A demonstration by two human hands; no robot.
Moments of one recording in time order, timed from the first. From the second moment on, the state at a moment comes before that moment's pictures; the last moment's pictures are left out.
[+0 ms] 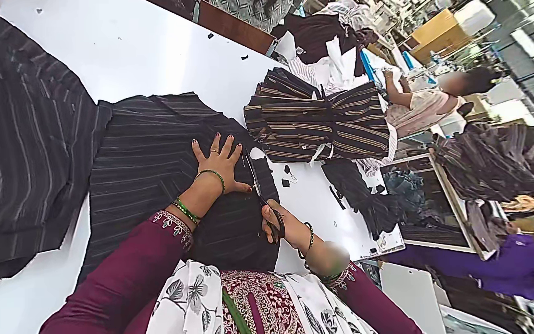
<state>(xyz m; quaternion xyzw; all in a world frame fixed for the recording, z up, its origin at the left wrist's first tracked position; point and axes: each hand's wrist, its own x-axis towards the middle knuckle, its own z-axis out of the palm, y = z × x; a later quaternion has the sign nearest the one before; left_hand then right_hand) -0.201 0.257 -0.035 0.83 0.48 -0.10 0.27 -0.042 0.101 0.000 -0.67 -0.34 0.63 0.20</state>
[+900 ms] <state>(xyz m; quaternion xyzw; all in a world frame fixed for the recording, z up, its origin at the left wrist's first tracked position) -0.196 0.273 -0.038 0.82 0.49 -0.07 0.27 -0.036 0.134 0.001 -0.66 -0.36 0.62 0.20</state>
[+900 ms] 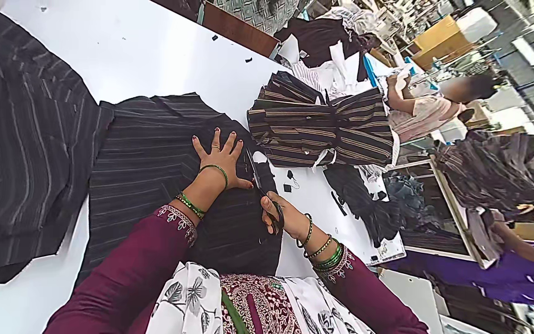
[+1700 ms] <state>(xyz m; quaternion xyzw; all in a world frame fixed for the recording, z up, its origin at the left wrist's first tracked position) -0.197 0.274 -0.040 0.83 0.50 -0.07 0.25 -0.015 0.105 -0.008 -0.61 -0.38 0.61 0.33</state>
